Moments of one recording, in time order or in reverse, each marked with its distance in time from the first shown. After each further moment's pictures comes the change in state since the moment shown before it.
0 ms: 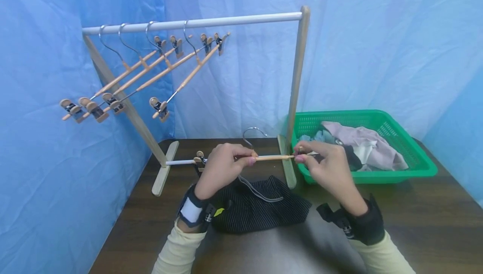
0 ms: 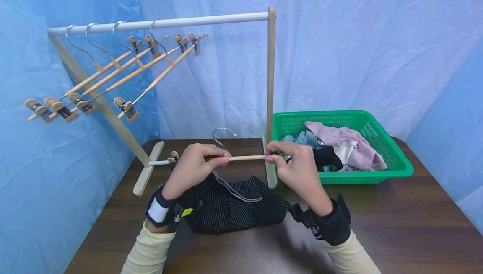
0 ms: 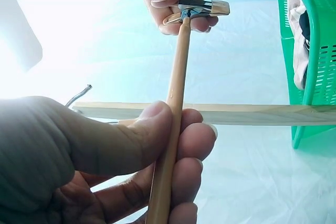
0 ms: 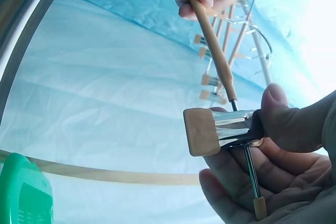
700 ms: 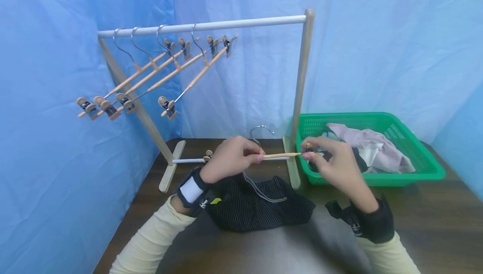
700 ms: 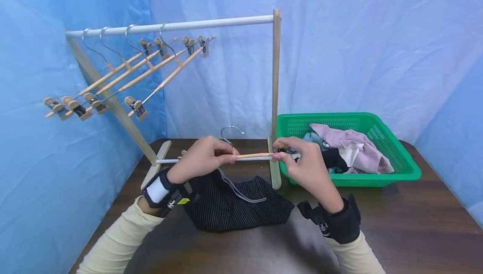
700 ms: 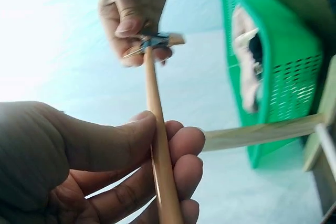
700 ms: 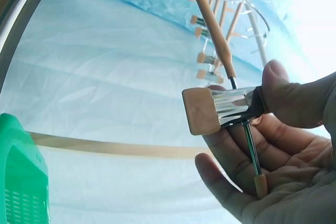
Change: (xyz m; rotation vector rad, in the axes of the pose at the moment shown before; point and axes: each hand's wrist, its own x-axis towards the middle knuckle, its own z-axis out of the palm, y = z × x) left_hand 0.018 0.008 -0.014 0.077 -0.217 0.037; right_hand 0.005 0.007 -0.013 0.001 -0.098 -0.030
